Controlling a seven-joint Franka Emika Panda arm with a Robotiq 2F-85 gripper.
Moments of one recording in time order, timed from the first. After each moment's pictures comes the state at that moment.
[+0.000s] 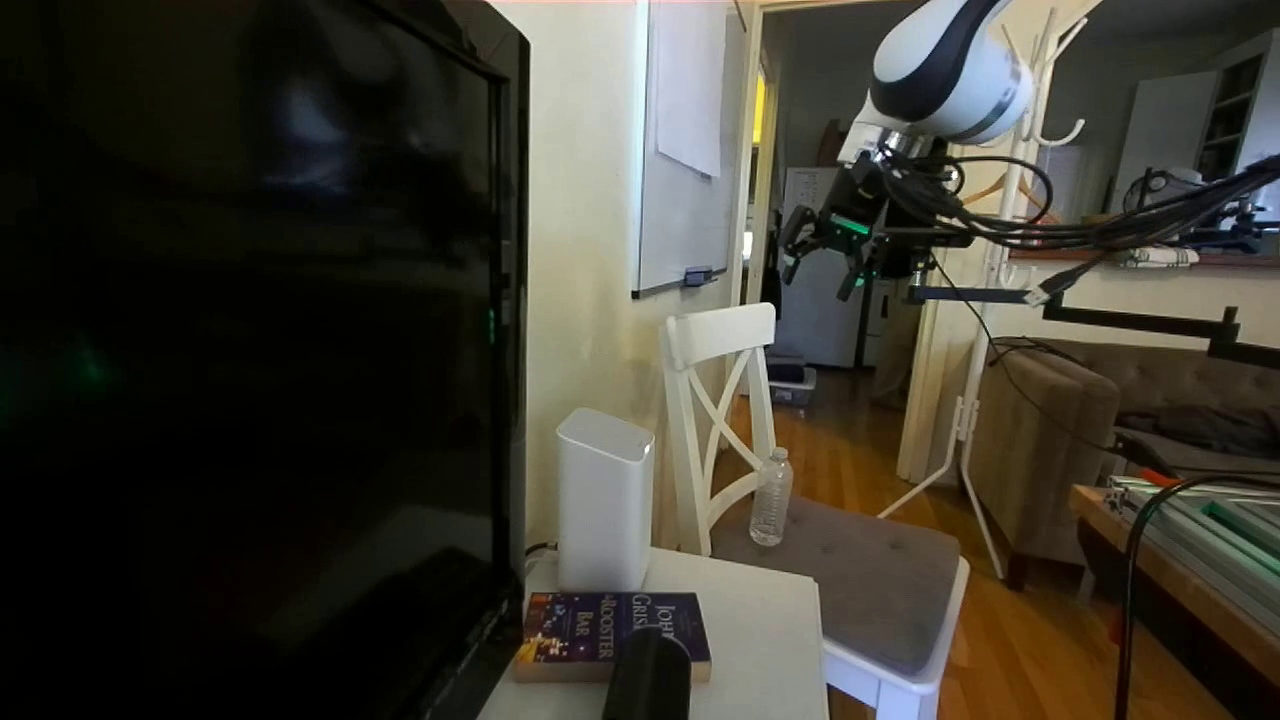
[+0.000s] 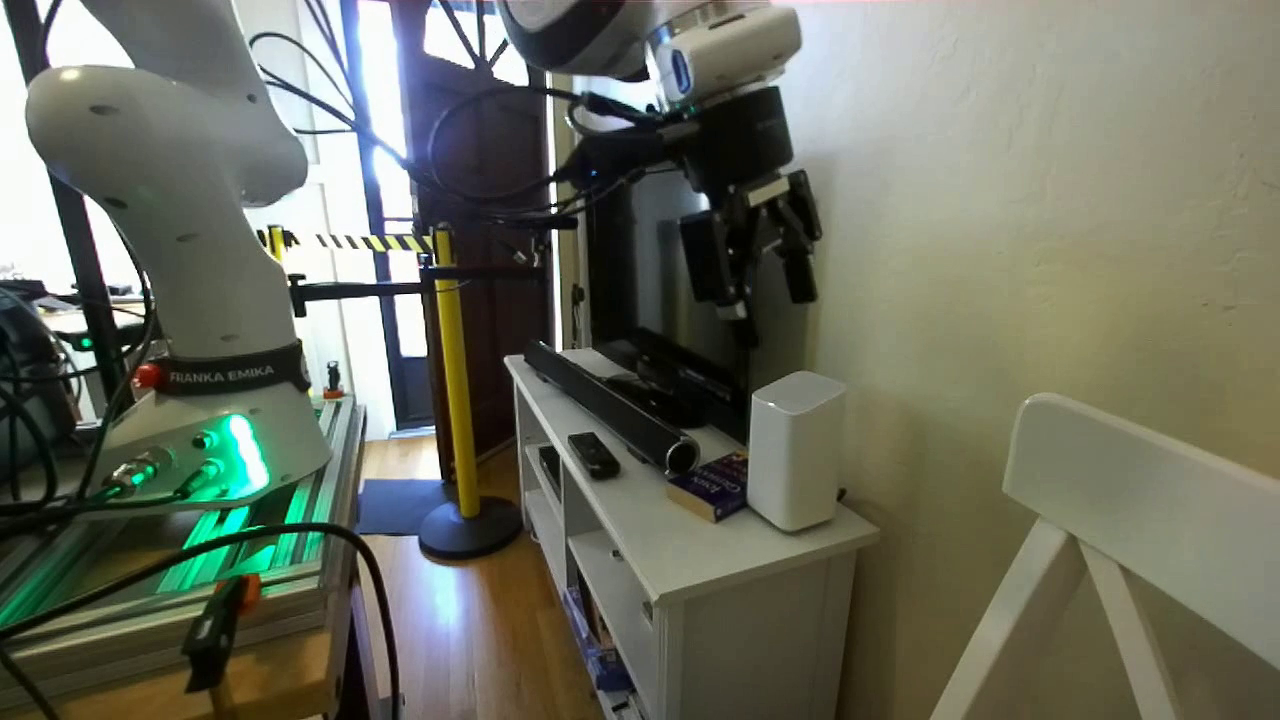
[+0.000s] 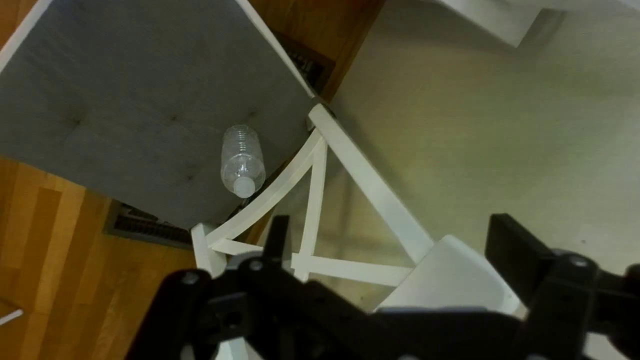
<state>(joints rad) -0.38 -0.04 -0.32 -2.42 0.23 2.70 0.30</state>
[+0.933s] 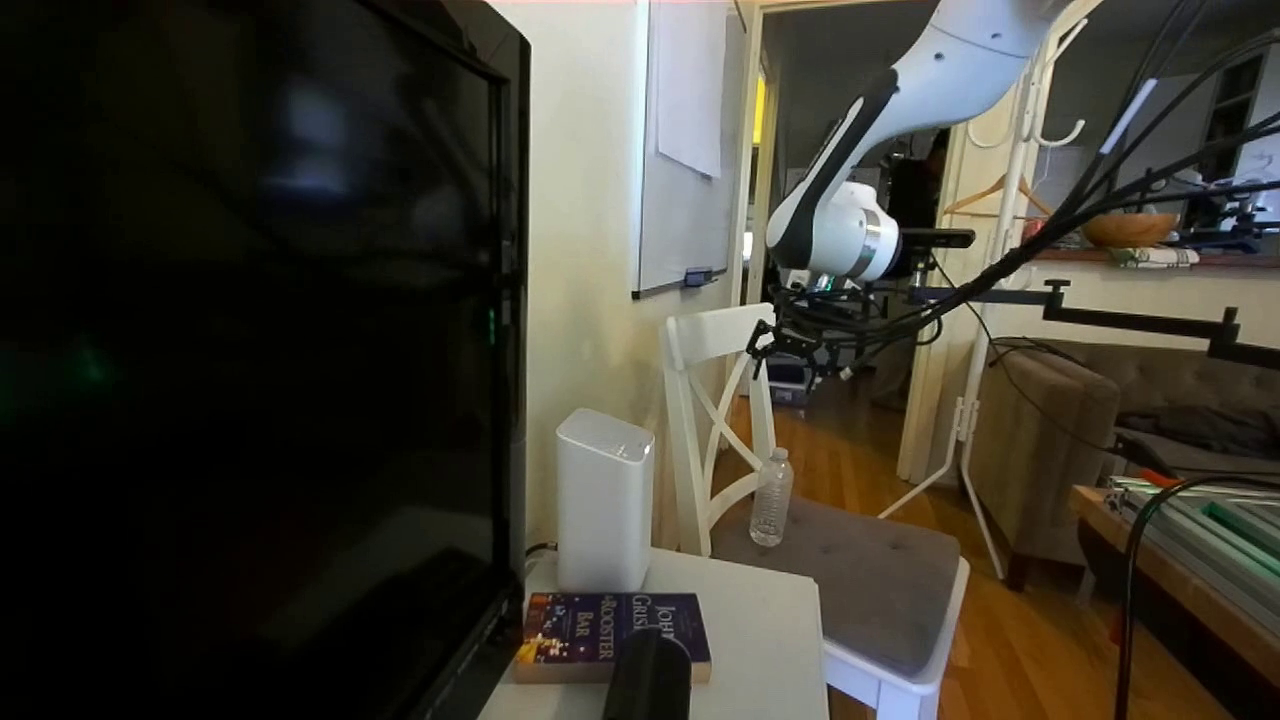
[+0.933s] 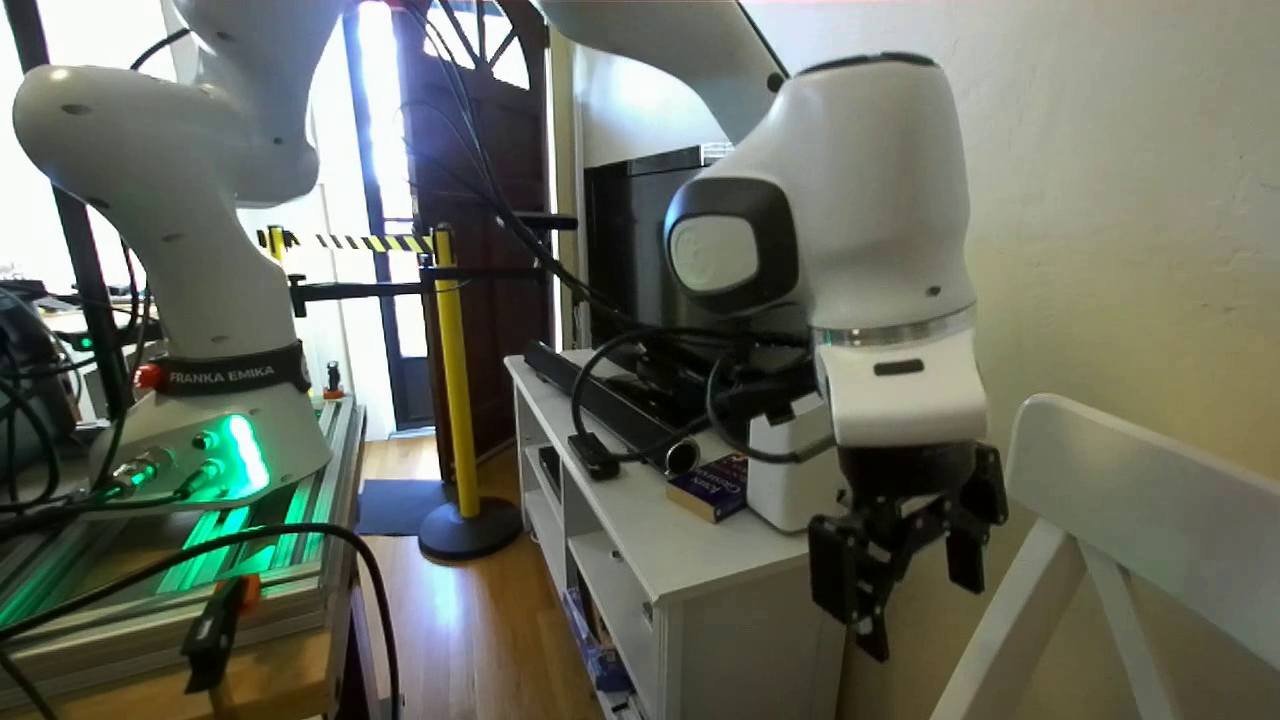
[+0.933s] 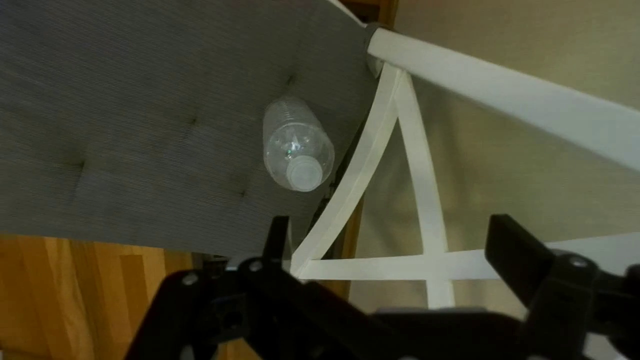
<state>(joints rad) -0.53 0.64 -0.27 -1.95 0.59 2.76 0.30</state>
